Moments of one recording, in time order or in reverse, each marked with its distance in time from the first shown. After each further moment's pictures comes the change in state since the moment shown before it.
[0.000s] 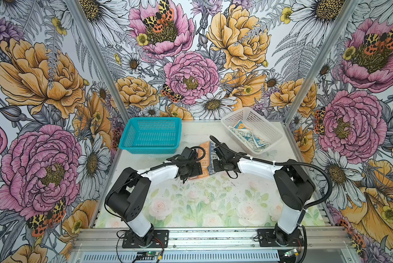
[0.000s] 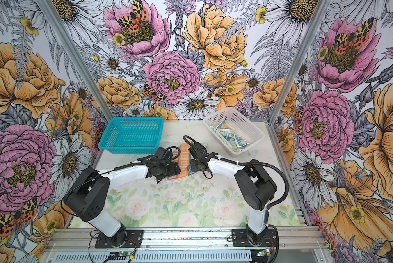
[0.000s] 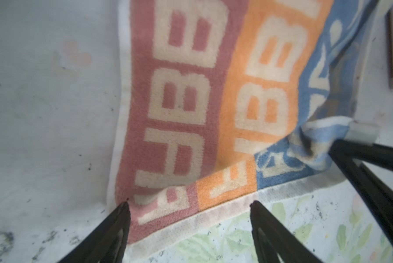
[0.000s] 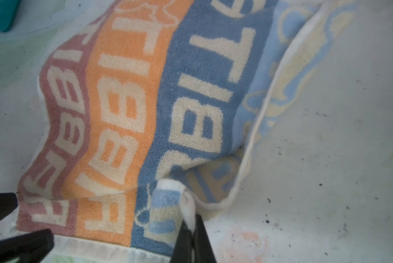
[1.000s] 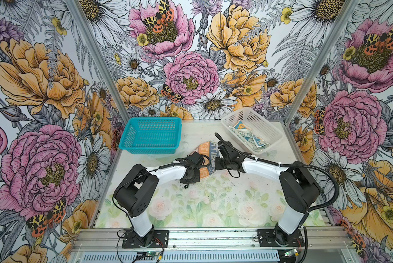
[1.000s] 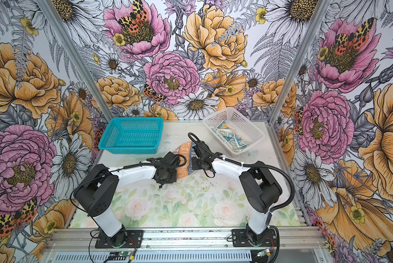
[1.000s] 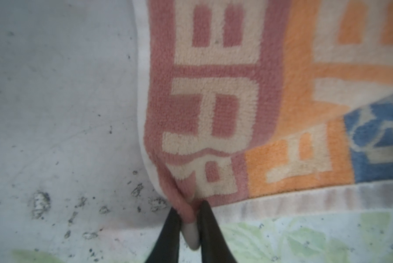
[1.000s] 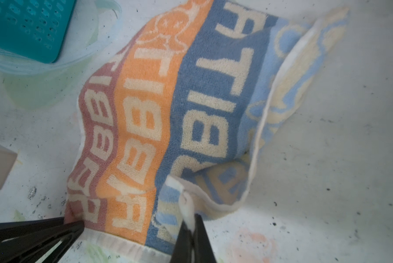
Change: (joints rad) left arm -0.074 0.082 0.055 -0.187 -0.169 0.048; right arm -0.024 -0.059 -0.040 0.062 -0.086 0.025
